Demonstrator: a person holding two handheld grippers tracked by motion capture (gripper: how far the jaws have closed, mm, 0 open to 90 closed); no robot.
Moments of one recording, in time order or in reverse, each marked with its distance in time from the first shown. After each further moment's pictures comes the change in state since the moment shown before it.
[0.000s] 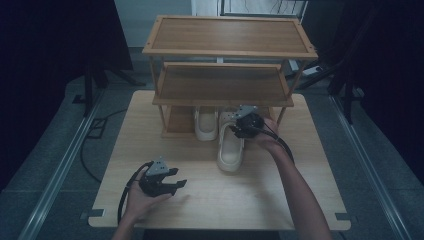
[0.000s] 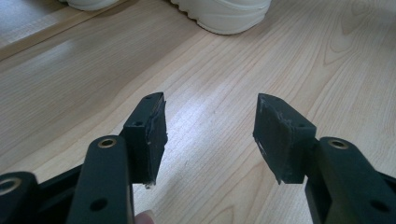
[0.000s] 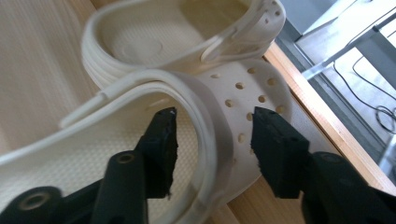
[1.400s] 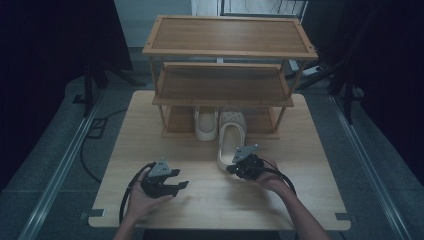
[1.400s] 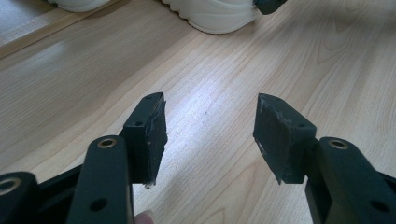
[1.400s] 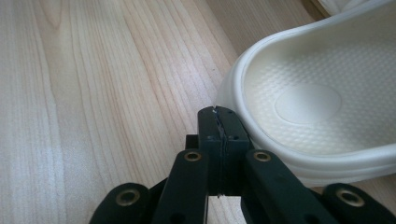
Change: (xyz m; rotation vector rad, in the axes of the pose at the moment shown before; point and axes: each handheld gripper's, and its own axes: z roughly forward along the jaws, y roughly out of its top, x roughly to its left) left arm -0.005 0.002 0.000 0.004 -0.006 0.012; right arm 0.094 -0.062 -0.024 0.037 0.387 0.003
